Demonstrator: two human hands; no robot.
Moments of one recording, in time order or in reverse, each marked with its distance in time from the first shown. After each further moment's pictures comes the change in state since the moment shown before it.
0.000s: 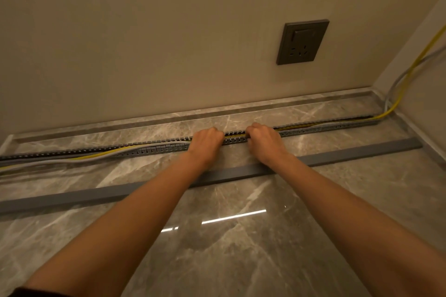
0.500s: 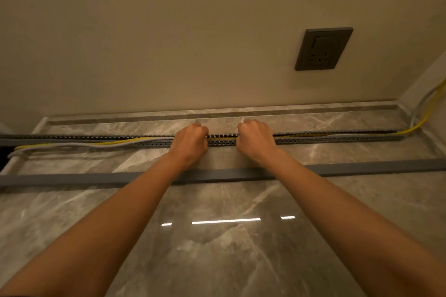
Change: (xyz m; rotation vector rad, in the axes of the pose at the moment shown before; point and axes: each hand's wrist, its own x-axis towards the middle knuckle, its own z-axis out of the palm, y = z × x) left_hand -0.026 -0.041 0.009 -0.302 0.173 -0.218; right_hand 0.010 -0.035 -0.011 0.003 0.040 -0.153
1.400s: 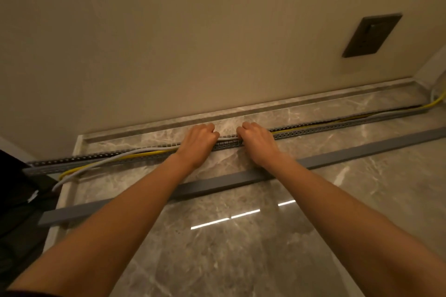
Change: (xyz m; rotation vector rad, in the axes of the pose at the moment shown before) left_hand -0.015 -0.155 -0.039 0.308 -0.050 0.485; right_hand 0.036 -0.158 0.033 -0.067 -0.055 0.106
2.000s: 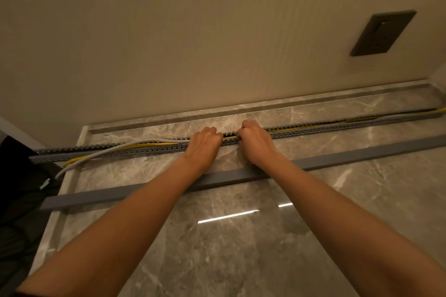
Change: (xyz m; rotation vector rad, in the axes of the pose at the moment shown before) left_hand 0.006 0.029 0.016 -0.011 -0.114 -0.228; right_hand 0.003 0.002 0.013 0.076 0.006 0.009
